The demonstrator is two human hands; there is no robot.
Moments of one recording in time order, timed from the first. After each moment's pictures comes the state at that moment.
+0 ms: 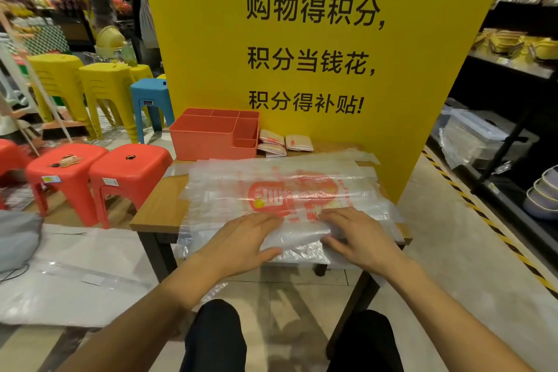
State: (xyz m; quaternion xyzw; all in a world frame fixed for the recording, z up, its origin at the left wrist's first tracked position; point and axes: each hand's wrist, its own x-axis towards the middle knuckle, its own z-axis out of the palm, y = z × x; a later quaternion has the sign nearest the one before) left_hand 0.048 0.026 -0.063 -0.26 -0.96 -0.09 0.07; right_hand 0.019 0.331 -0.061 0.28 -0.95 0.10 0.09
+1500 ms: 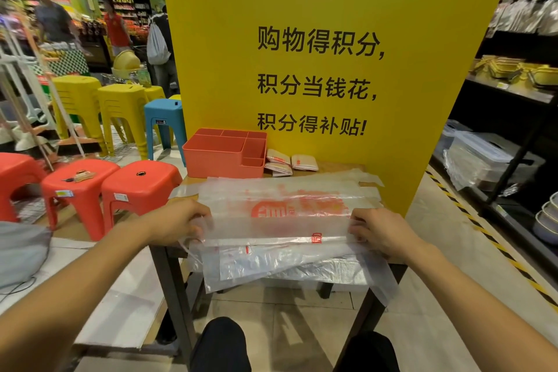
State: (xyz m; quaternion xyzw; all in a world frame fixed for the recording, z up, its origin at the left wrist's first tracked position) left_hand 0.024 -0.112 0.011 -0.12 -0.98 -0.15 -0.10; right_hand -0.016 0.357 -0.014 0.18 -0.98 0.05 0.04
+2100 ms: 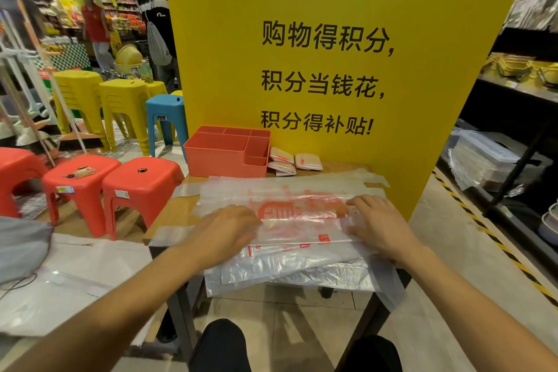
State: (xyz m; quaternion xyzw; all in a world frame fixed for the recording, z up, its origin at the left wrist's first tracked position) left_hand 0.038 -0.030 -0.015 -0.23 -0.96 -0.11 0.10; right_hand -0.041 0.348 -0.031 0.21 -0.97 0.00 0.14
